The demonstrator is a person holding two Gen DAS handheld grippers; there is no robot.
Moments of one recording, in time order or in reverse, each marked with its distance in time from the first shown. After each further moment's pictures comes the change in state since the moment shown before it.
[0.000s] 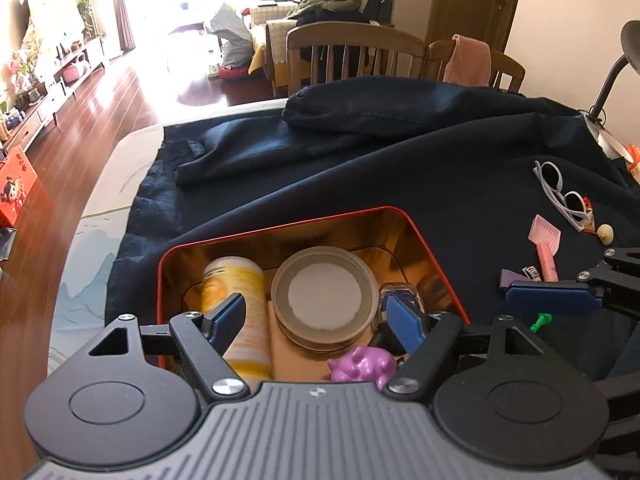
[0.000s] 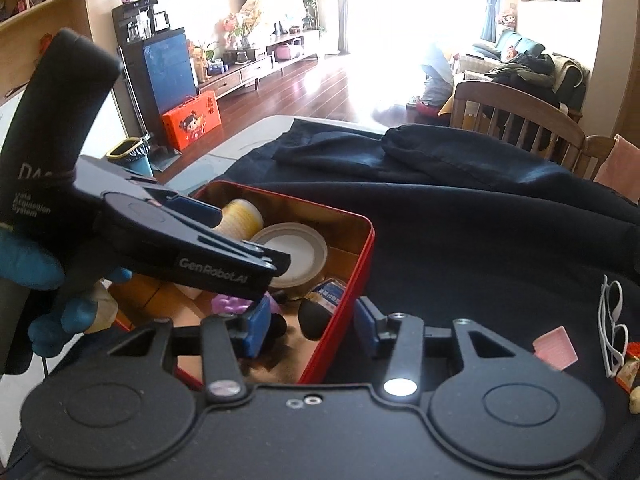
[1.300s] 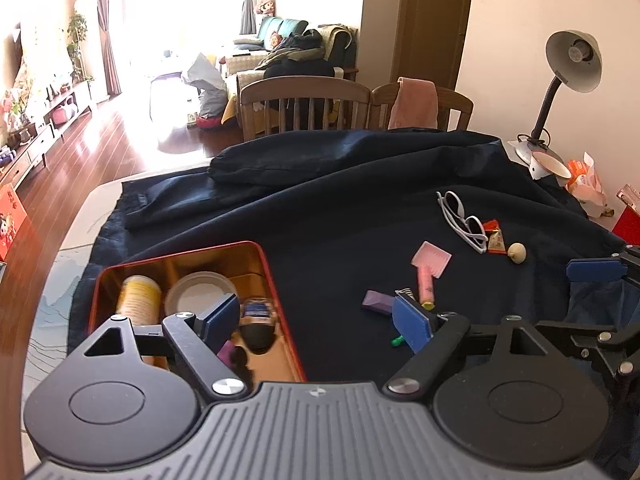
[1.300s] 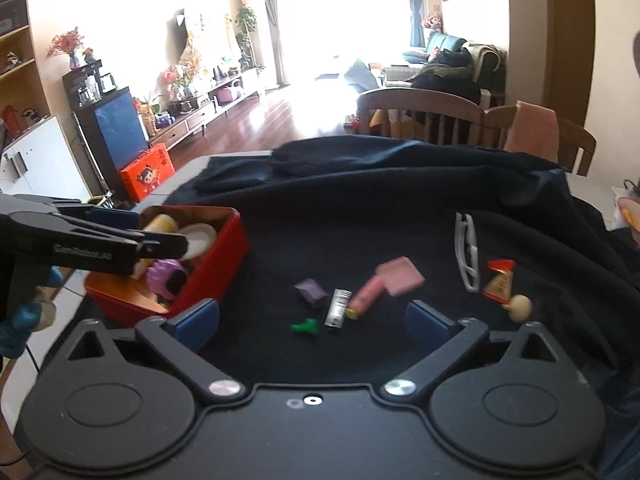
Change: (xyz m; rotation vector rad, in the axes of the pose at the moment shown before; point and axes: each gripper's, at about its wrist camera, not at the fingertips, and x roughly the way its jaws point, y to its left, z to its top) left arm -0.077 -0.115 -0.017 0.032 -0.142 -0.039; right arm -0.119 -0.117 -0.075 0.180 -0.096 -0.104
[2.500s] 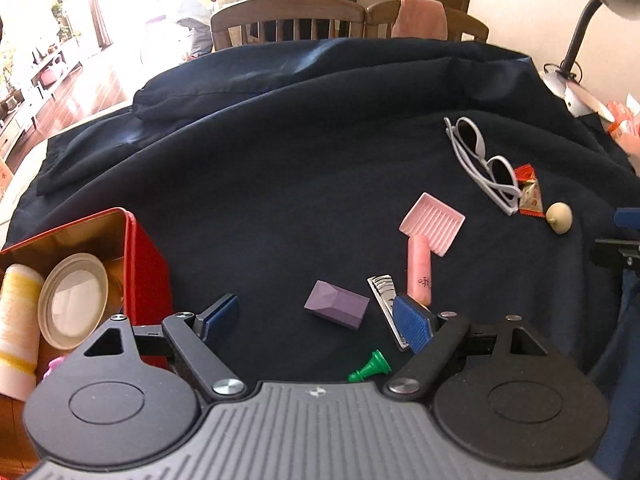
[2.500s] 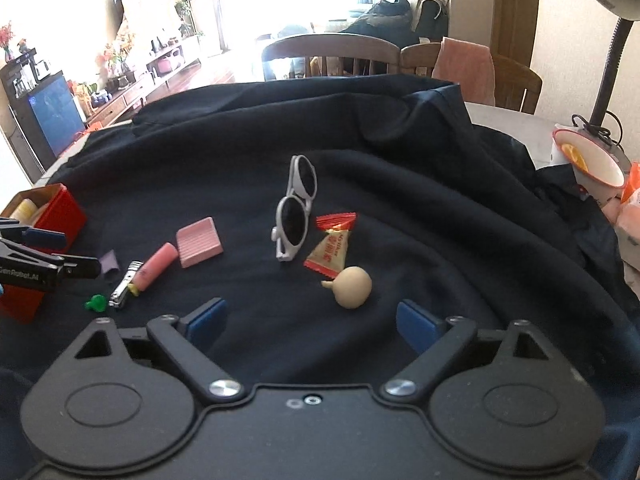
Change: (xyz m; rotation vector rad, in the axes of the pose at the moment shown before) left arm 0.143 -0.061 0.006 0.024 0.218 0.037; right arm 0.065 -0.165 -0.015 0.064 0.128 -0.111
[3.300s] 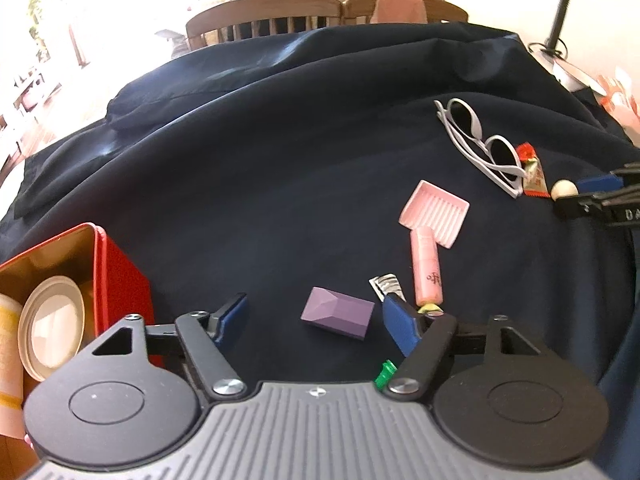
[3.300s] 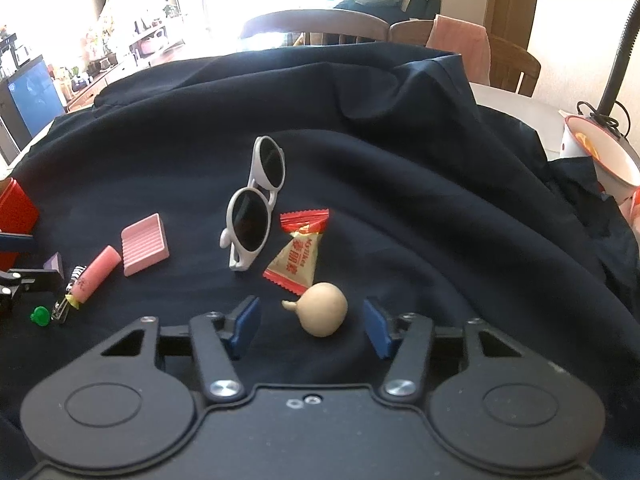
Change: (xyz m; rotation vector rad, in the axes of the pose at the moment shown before) left arm 0.022 -0.004 -0.001 0.090 -0.012 -0.029; right arm 0.046 -0.014 0.012 -0.008 0.057 -0.041
